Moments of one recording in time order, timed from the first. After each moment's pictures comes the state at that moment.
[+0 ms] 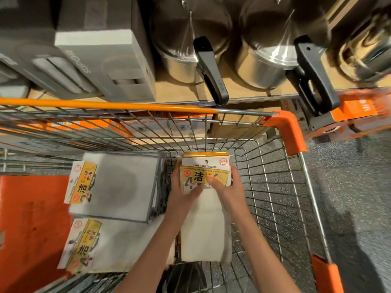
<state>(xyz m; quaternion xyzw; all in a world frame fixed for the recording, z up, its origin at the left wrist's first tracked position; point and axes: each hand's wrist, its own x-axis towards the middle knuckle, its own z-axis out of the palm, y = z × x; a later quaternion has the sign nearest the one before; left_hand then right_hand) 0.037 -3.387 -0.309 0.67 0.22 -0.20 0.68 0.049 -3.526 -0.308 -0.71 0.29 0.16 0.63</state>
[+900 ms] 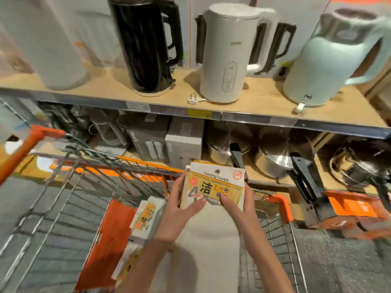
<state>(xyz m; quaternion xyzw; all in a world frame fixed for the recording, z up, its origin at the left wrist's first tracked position) 0.034 -3.304 -0.031 0.68 0.11 -0.02 0.73 0.052 -3.472 -0.041 -0.73 0.09 0.12 0.67</state>
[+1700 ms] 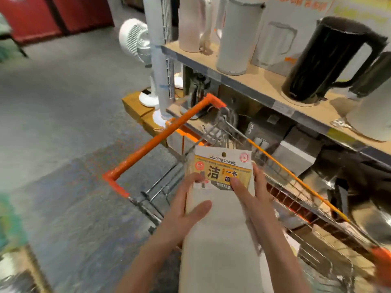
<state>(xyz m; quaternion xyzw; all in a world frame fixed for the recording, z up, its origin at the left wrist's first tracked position) -0.203 -3.136 0.040 0.65 0.21 0.16 0.72 -0.080 -3.254 0.057 -0.70 -0.13 0.26 0.65</state>
